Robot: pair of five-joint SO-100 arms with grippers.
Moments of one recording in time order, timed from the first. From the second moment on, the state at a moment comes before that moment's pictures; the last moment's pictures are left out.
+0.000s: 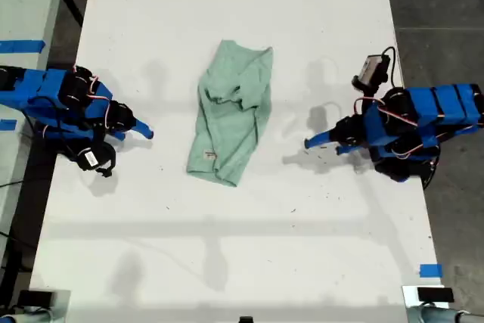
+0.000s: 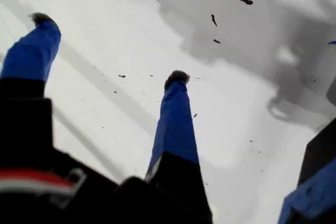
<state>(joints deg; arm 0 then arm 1) 13.4 154.7 145.3 88.2 -14.2 -2.7 152.7 139.1 87.2 3.9</state>
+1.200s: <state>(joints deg) 10.2 57.9 78.3 68.5 8.2 -0.8 40.8 42.8 77.0 -16.9</state>
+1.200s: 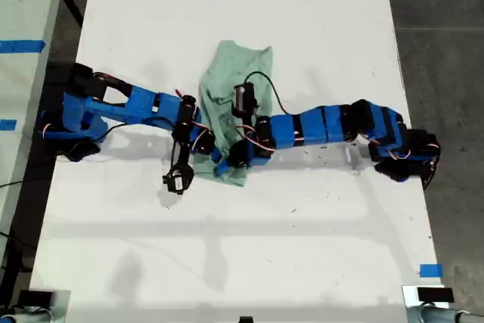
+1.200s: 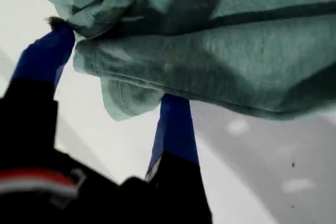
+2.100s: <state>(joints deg) 28.7 48.7 44.2 75.7 4.7 -18.5 54.5 47.7 86.0 -13.4</state>
